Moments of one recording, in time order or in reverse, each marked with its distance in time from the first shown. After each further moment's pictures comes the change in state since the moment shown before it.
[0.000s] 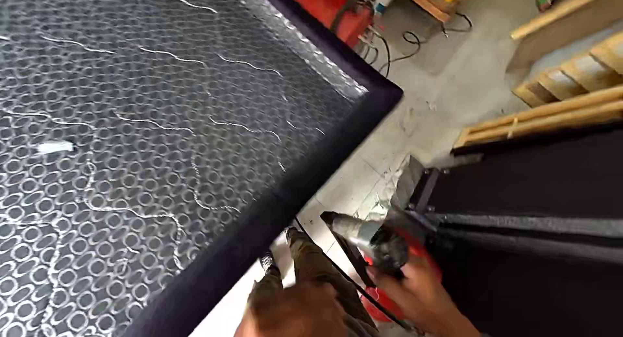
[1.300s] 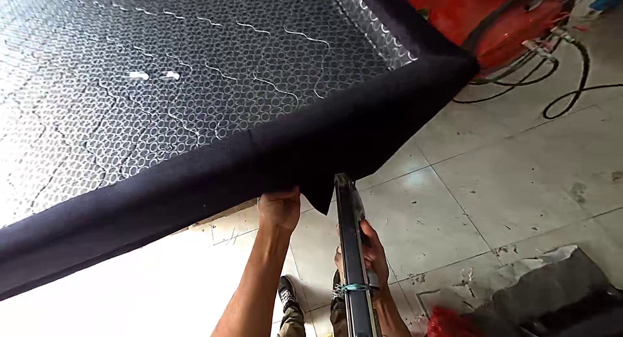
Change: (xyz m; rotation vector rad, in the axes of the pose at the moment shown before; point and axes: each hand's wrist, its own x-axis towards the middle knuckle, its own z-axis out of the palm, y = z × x) left_hand 0.080 -0.131 0.096 -1.080 1.464 -0.267; right_hand 0.095 0.114 0.101 2.436 -0.992 0.506
